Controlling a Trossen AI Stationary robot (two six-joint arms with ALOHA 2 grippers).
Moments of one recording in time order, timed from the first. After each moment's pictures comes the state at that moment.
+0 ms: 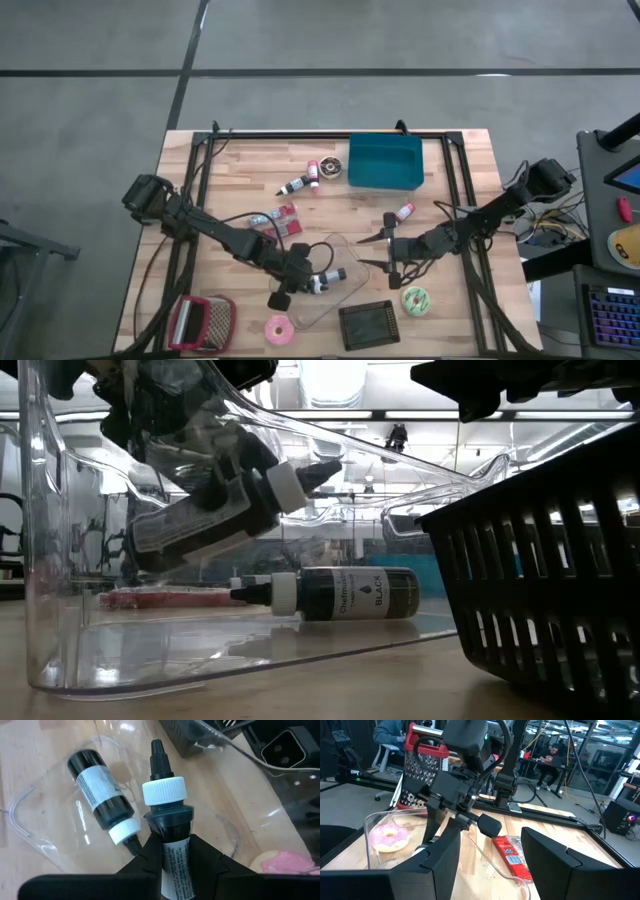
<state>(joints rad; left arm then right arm) -0.38 1.72 1.00 -0.17 0.11 -0.13 0.47 1.34 0.46 0.82 0.44 -0.13</state>
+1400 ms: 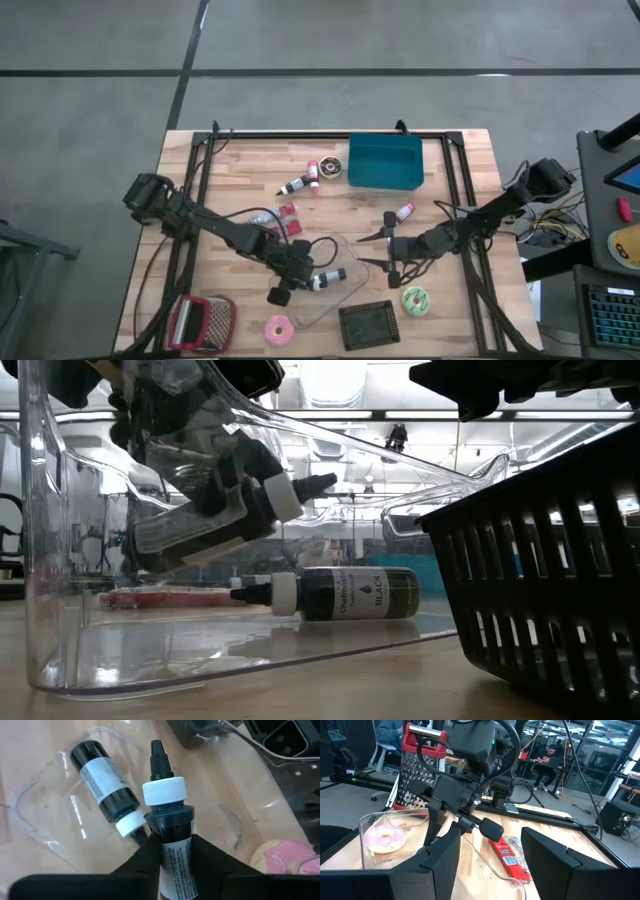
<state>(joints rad) -0.33 1.72 1.01 -0.23 0.18 -0.08 0.47 1.34 0.47 0.82 0.45 -0.14</state>
